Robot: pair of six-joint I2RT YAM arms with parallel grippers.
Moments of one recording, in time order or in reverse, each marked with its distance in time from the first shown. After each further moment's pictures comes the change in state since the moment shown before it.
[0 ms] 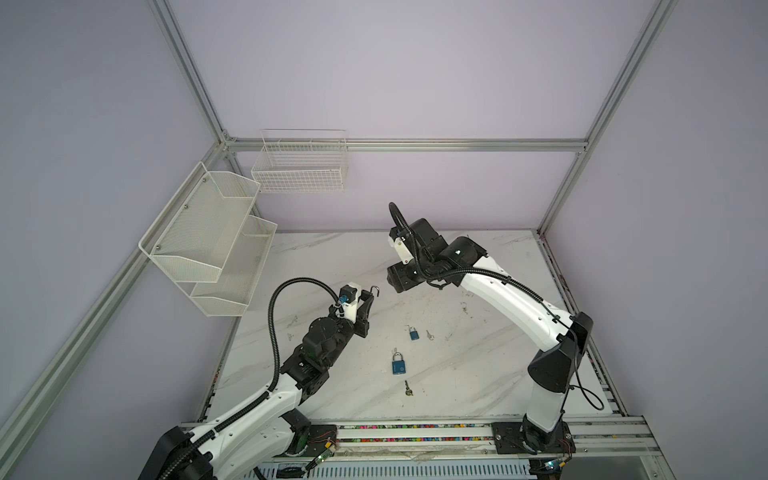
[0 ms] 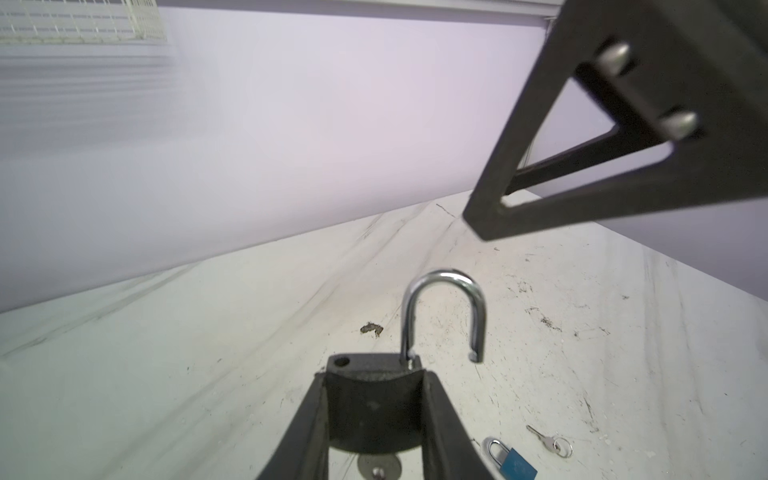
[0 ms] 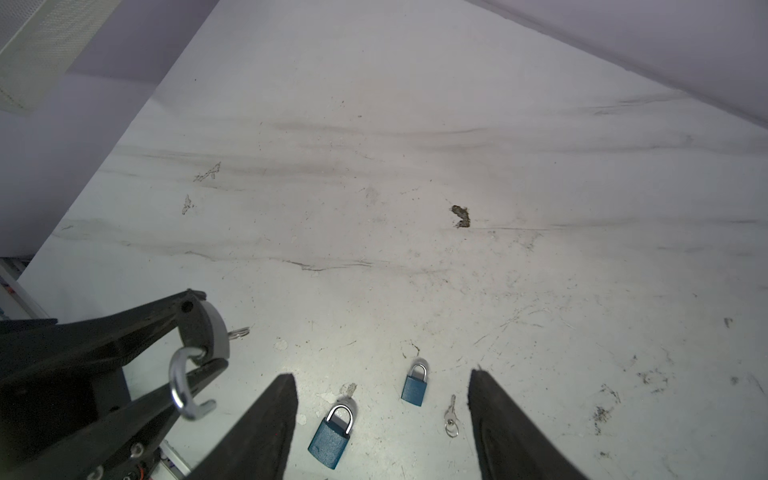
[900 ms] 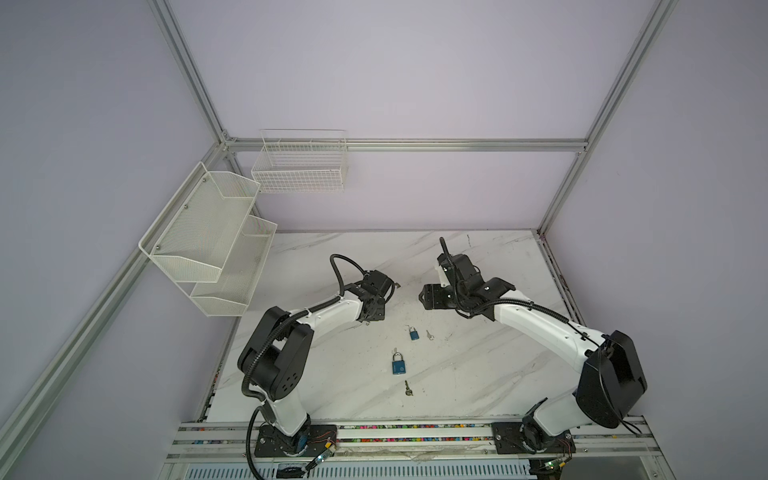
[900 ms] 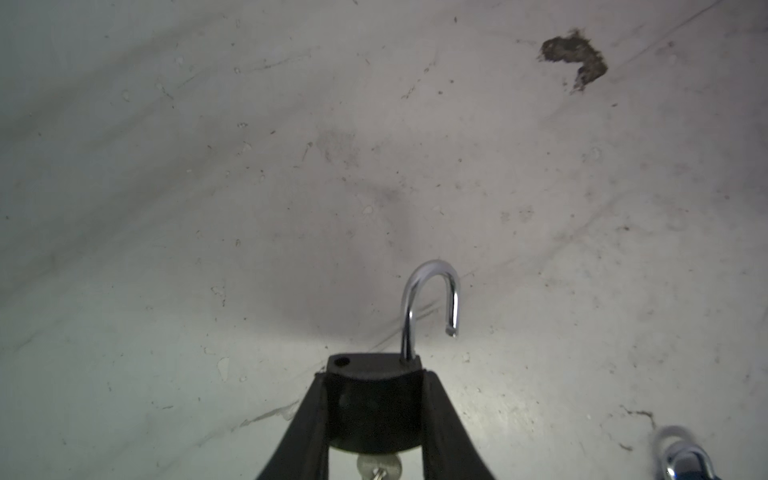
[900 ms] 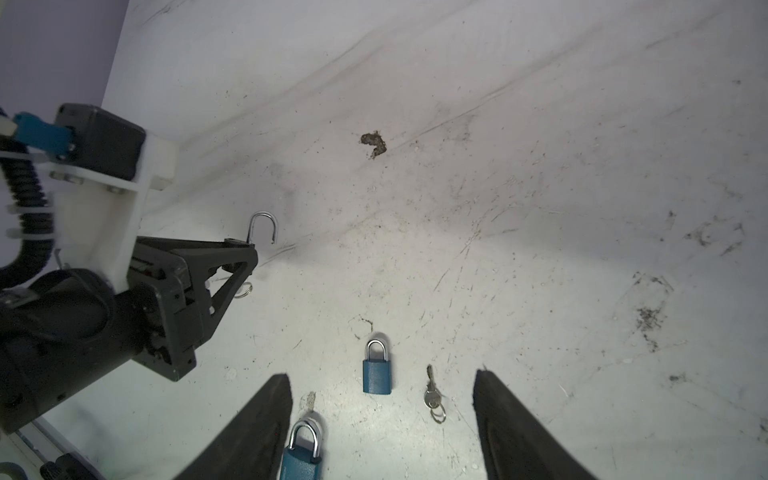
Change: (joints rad) left arm 0.043 0.860 0.743 -0.964 -0.105 -0.472; right arm -0.173 -0.299 -0.777 0.493 -0.107 0.264
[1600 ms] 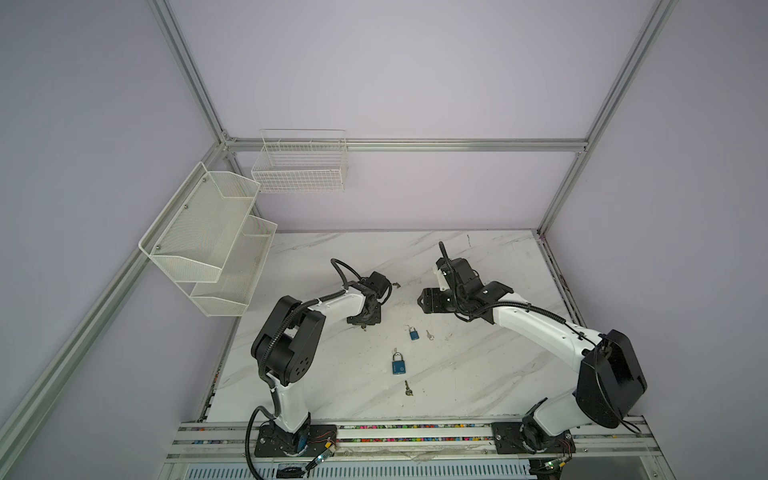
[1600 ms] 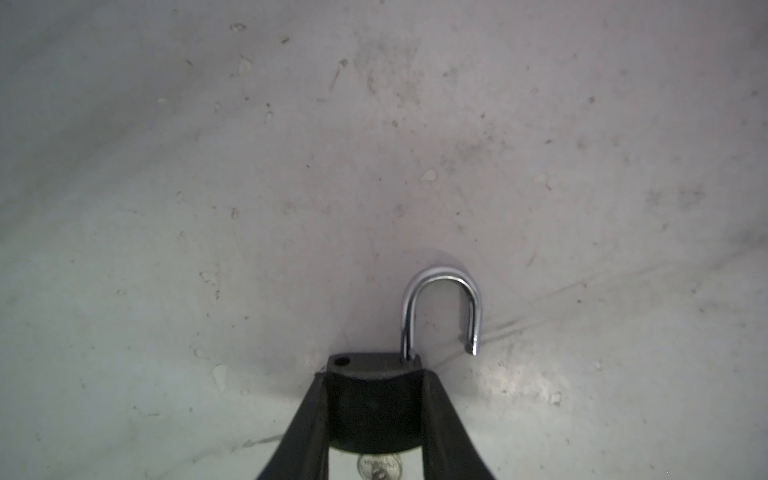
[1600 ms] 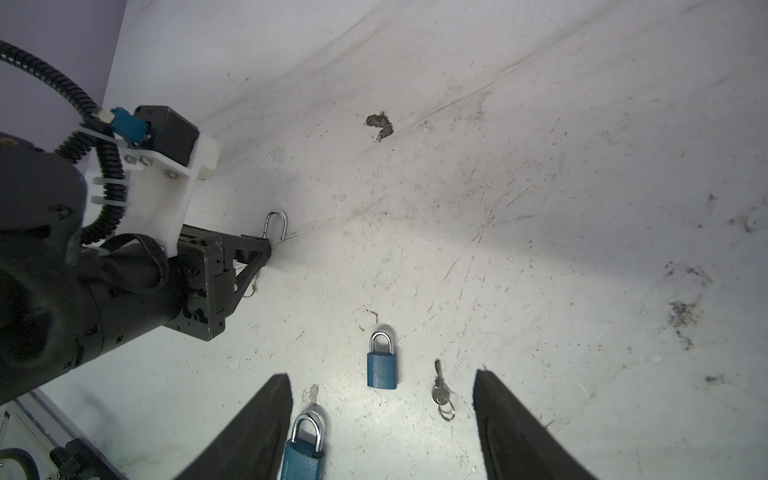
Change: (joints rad) left arm 0.038 0.089 0.024 -0.059 0.028 -0.028; right arm 0.000 0.001 -0.042 0.034 -0.038 0.008
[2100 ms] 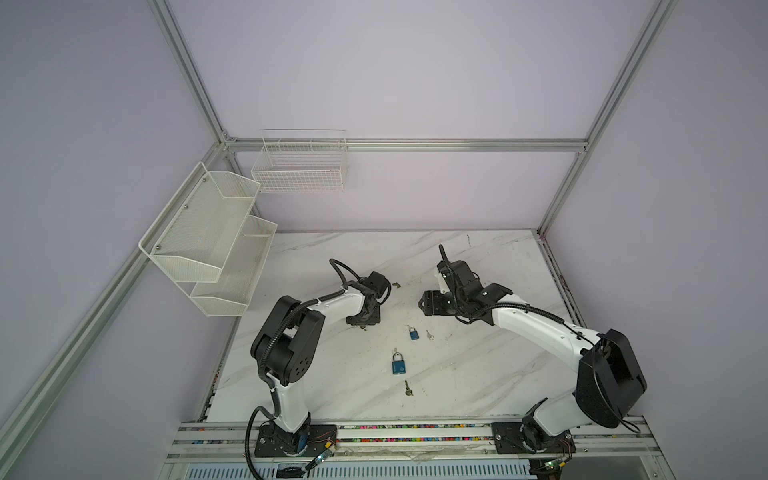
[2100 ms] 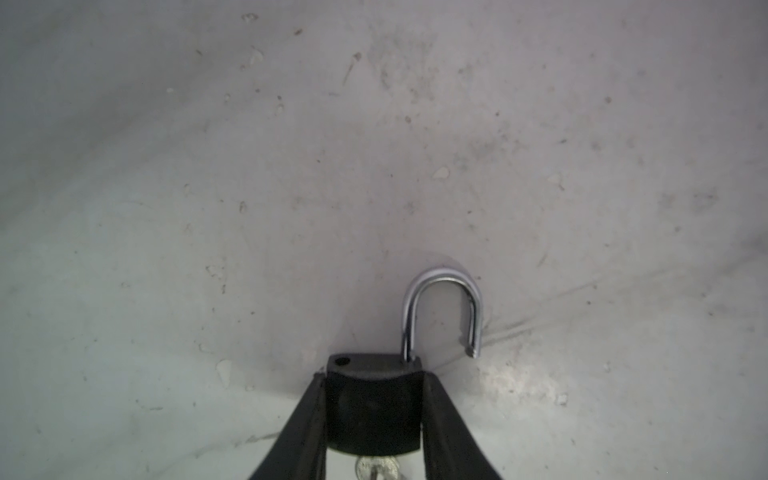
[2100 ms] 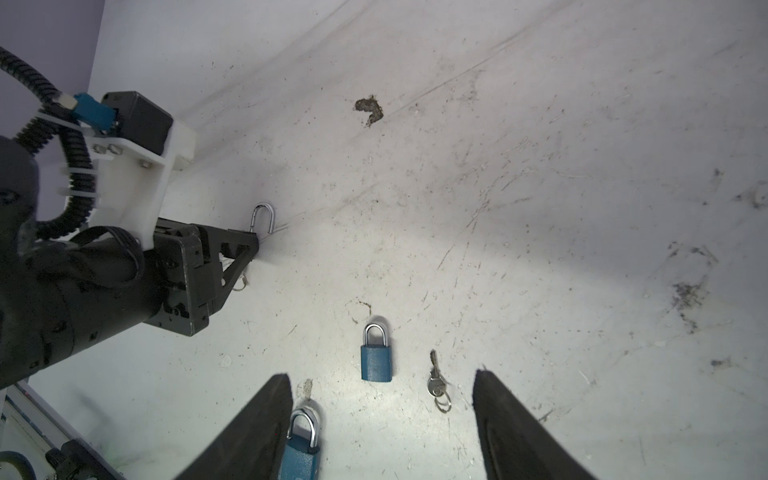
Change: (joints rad) left arm 0.006 -0.009 0.000 -0.015 0.000 -0.018; right arm 0.000 0.001 -0.023 0.000 0.000 0.019
